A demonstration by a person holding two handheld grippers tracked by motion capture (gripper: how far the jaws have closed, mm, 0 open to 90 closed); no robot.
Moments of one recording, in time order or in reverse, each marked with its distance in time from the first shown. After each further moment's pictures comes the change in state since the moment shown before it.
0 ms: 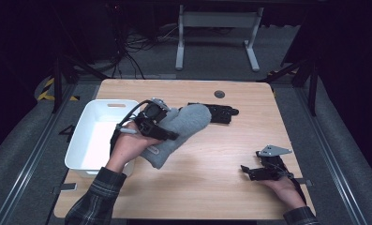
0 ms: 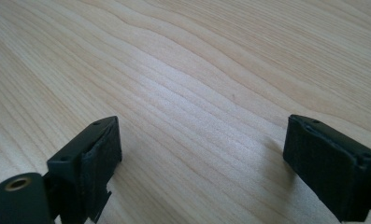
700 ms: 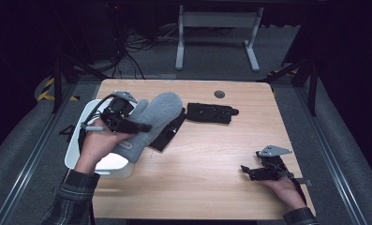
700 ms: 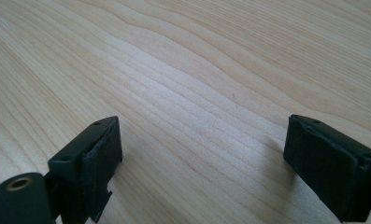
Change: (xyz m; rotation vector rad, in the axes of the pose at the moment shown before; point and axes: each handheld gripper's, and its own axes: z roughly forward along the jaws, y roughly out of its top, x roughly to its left) left arm 0.027 -0.037 -0.061 -0.055 0.093 -0.080; right arm 0.000 0.000 0.000 -0.001 0.002 0.002
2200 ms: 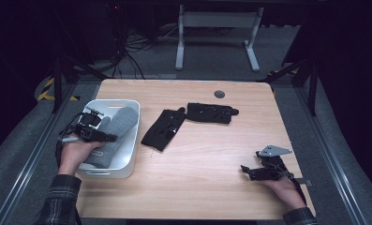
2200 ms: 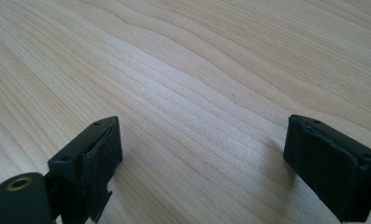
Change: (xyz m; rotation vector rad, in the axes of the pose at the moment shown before) left arm 0.117 -0.106 0.035 0.135 0.119 -0.348; right arm 0.000 0.000 0.000 -0.001 -0.002 -0.003
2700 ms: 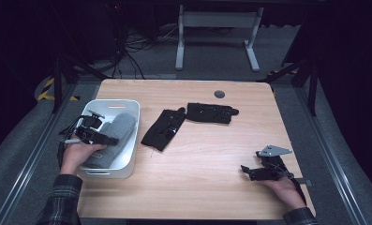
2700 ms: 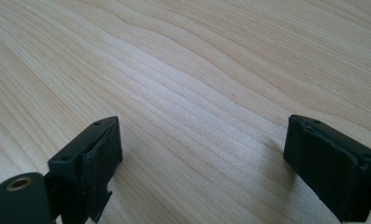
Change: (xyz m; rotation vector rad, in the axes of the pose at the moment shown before) left arm 0.010 -0.004 0.010 -0.013 0.061 -0.007; right arm 0.000 0.000 0.000 0.000 0.000 0.001
